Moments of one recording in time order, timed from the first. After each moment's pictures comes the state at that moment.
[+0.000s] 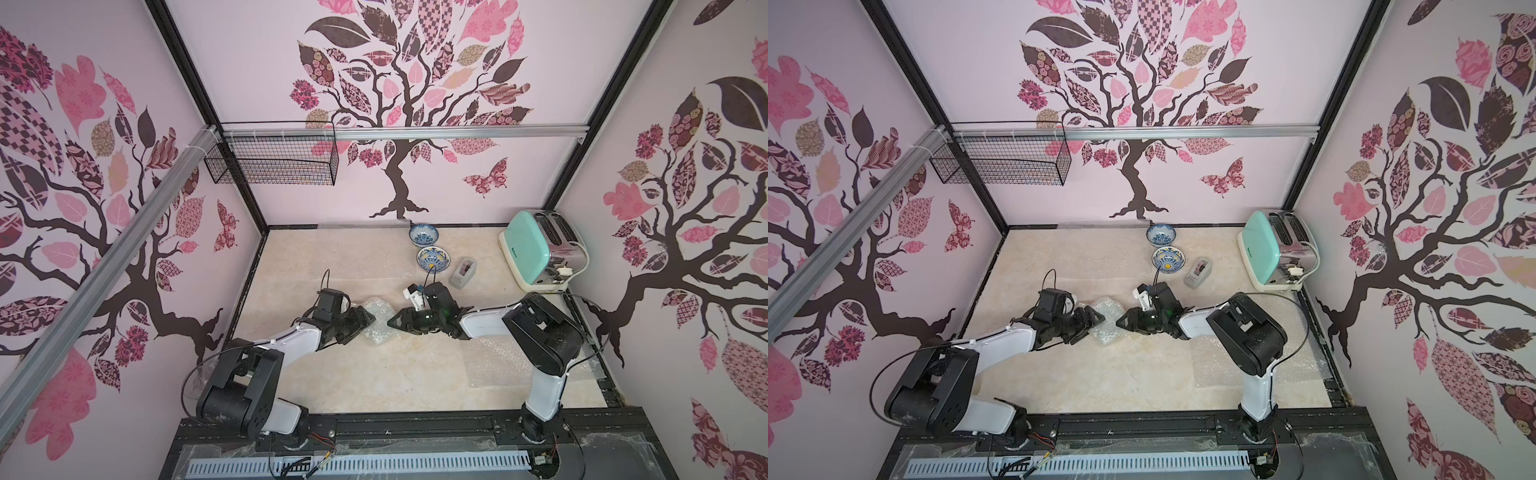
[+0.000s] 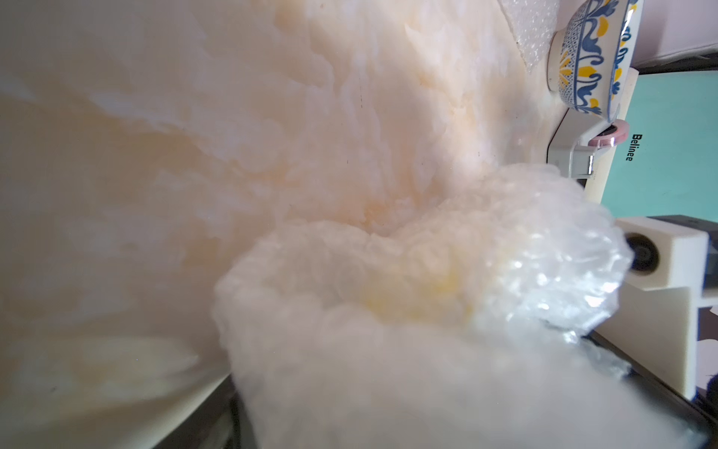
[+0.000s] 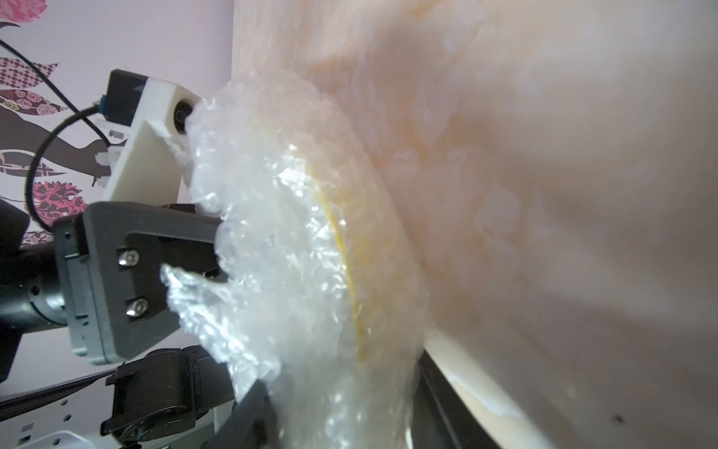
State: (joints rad) left arm -0.32 1.46 0.59 -0.04 0.42 -0.85; right arm 0.68 1.87 0.84 0.38 -0.61 0.83
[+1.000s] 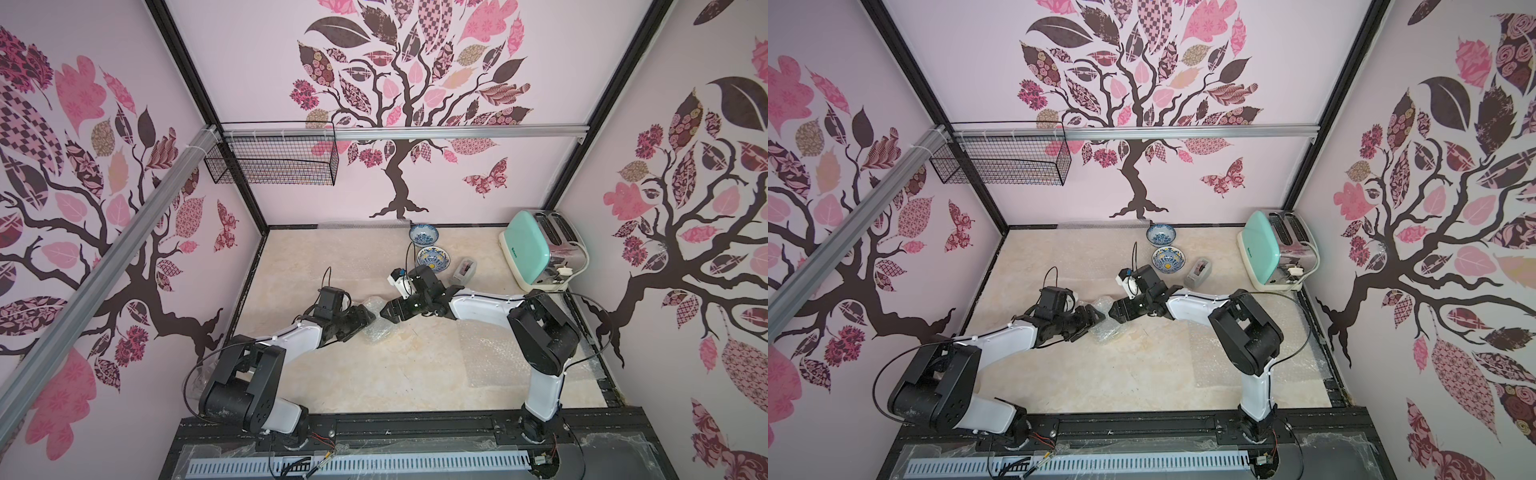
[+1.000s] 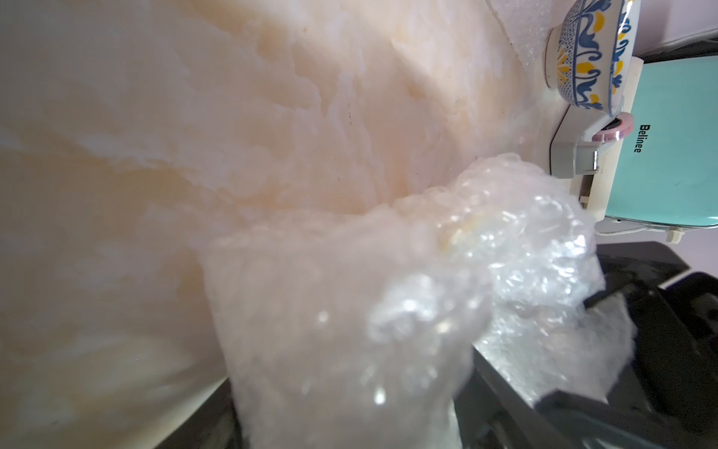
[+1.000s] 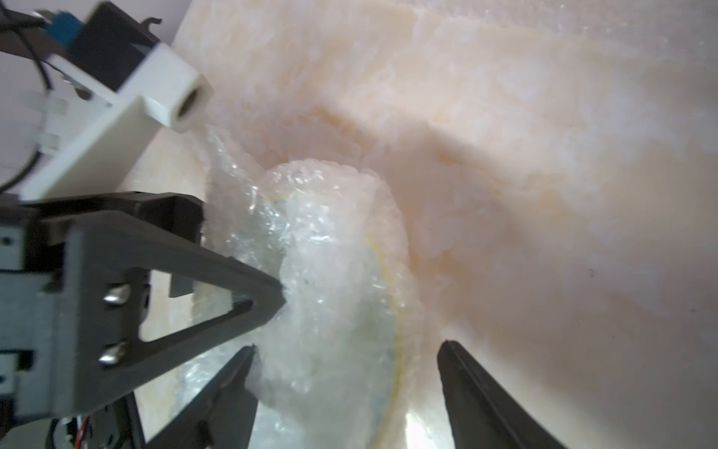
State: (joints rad) left arm -0.32 1.46 0.60 -0.05 0.41 -0.81; right arm 0.70 1.89 1.16 -0.07 -0.39 0.31
